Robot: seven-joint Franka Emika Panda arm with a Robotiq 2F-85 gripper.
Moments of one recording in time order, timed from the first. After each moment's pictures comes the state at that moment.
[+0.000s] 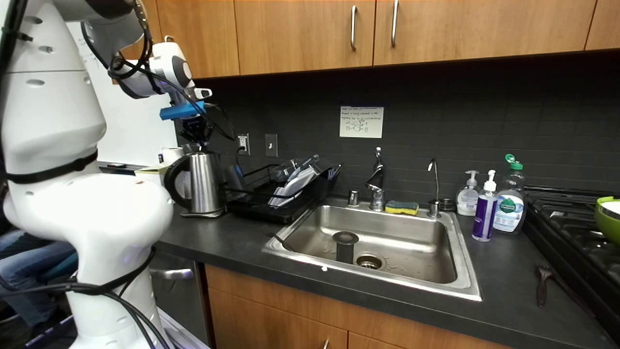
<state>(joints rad) 0.30 -0.15 0.37 -2.12 -0.15 2.21 0.10</state>
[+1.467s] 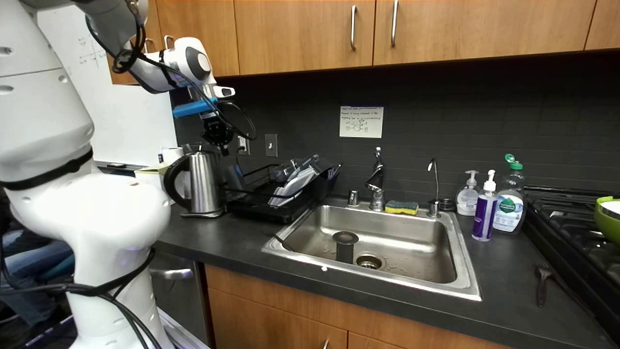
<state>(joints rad) 0.22 -0.27 0.29 -2.21 -0.15 2.03 0.26</state>
